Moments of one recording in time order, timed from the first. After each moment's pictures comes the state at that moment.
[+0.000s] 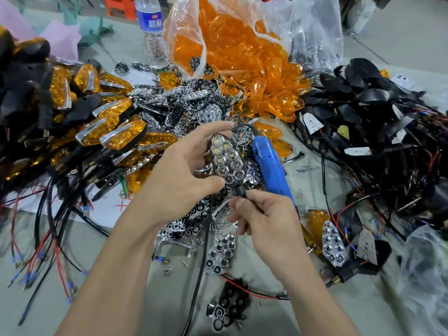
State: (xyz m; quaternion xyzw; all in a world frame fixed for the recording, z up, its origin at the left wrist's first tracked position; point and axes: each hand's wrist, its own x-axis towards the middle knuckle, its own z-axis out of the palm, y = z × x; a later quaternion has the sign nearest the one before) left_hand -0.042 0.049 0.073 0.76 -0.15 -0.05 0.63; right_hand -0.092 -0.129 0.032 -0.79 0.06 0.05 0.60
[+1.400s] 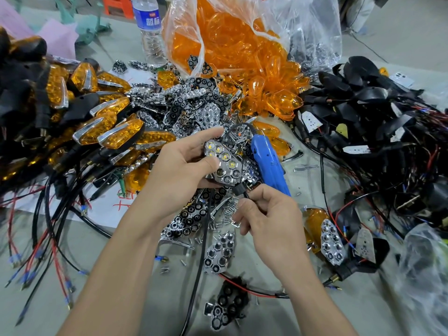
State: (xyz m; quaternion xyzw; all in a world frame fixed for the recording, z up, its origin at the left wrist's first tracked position) left_hand -0.036 0.038 0.065 0.71 -0.02 -0.04 0.71; right_hand -0.096 -0.132 0.032 -0.81 0.09 0.01 0.58
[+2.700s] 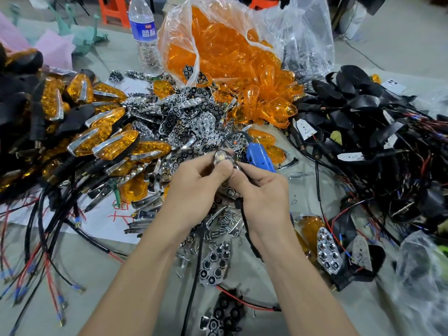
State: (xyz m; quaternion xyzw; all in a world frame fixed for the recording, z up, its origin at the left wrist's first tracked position) left_hand -0.032 0.010 0.044 0.77 0.00 0.00 0.64; right_hand -0.040 -0.117 0.026 -0.69 0.05 -0.06 0.72
